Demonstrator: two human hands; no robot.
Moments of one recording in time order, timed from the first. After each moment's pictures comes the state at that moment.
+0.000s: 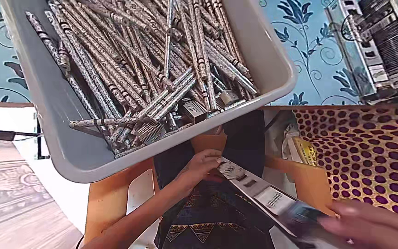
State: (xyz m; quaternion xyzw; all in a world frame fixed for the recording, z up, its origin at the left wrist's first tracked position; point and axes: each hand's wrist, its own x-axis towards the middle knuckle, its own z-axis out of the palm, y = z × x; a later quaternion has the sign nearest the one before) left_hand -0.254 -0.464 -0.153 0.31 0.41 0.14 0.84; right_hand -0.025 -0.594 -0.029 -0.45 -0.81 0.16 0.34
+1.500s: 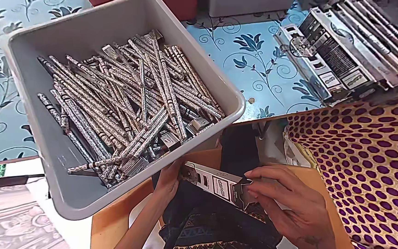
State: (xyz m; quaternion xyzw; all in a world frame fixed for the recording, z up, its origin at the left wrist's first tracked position) left_hand -0.269 -0.431 -0.185 0.26 0.51 0.37 0.73; right_hand -0.051 -0.550 -0.081 -0.54 -0.71 0.12 0.44
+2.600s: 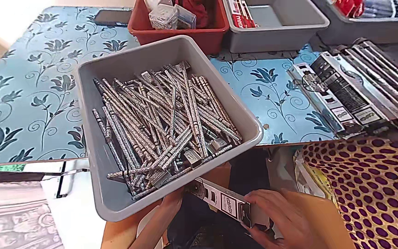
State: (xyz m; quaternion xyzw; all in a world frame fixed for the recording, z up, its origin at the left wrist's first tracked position) left_hand -0.279 -0.426 -0.191 0.22 0.58 0.38 0.69; right_hand -0.051 -0.541 -0.086 -0.52 -0.80 0.10 0.29
